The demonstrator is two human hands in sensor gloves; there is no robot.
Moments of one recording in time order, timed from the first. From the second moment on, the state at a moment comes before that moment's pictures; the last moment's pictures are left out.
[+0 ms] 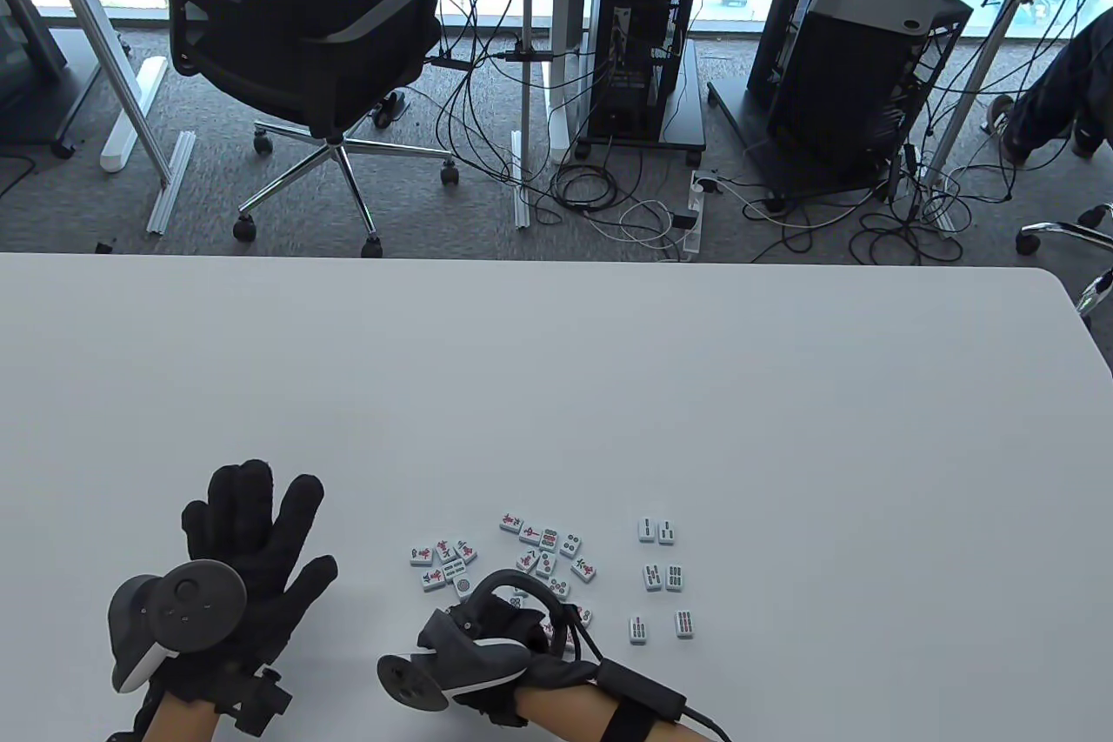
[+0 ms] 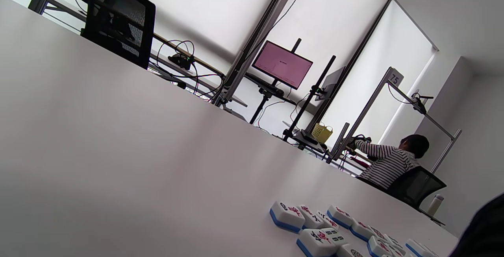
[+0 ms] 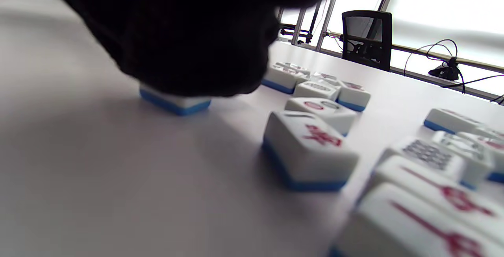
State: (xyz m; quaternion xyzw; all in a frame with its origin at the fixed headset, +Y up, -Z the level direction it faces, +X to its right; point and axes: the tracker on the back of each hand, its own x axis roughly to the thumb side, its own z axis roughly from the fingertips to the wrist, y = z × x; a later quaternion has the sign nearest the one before) left_hand -0.304 -0.718 -0.223 0.06 -0.10 0.27 0.96; right_hand -0.089 -0.759 -0.221 -0.45 -0.04 -0.89 0.11
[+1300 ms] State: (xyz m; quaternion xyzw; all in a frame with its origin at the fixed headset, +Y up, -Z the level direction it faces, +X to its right) left_hand -0.305 -0.719 -0.223 0.06 -0.10 0.27 0.96; right_hand -0.028 -0.700 -0.273 -0.40 0.00 -0.92 0.06
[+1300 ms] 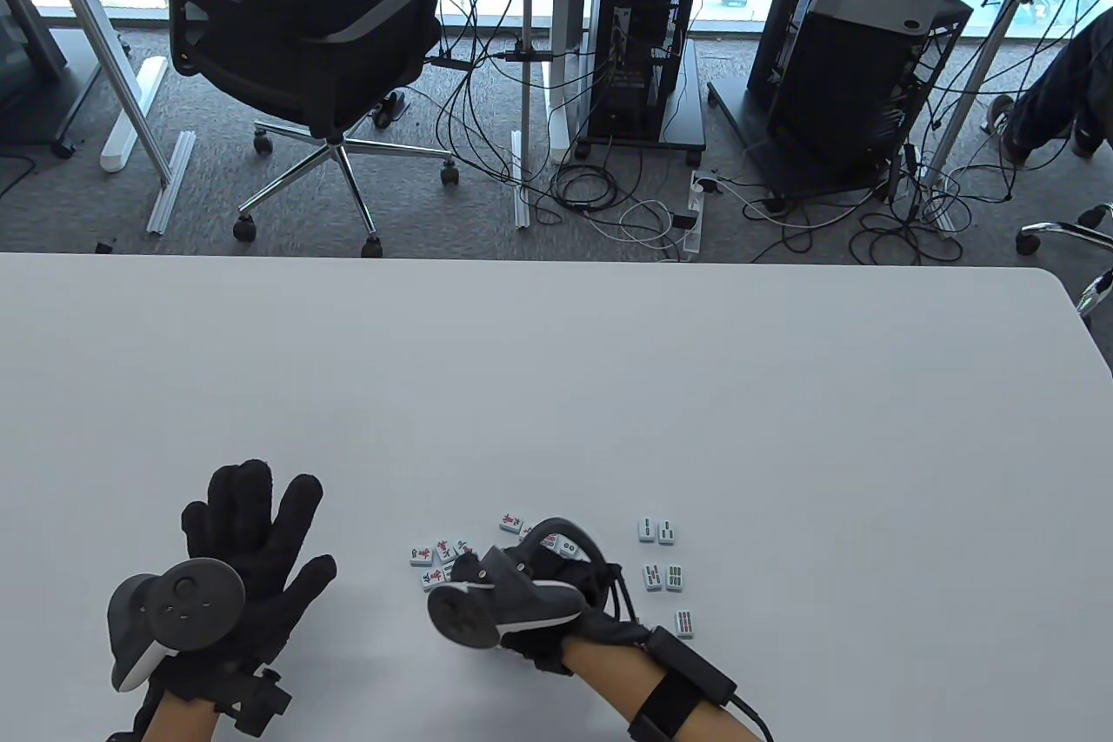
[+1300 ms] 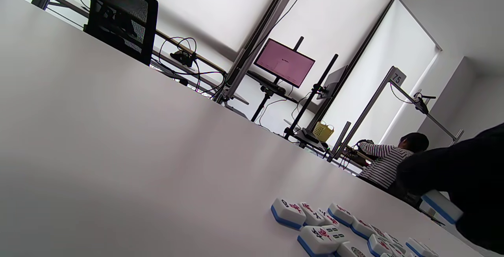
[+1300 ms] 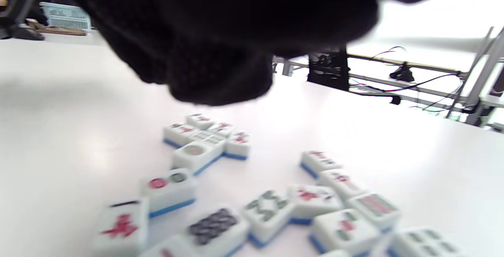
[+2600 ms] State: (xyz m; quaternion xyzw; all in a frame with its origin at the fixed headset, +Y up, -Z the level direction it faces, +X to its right) left_hand -0.305 -0.719 -0.223 0.06 -0.09 0.27 0.96; right_hand 0.070 -0.748 -0.346 -0.20 -0.09 -0.96 0.19
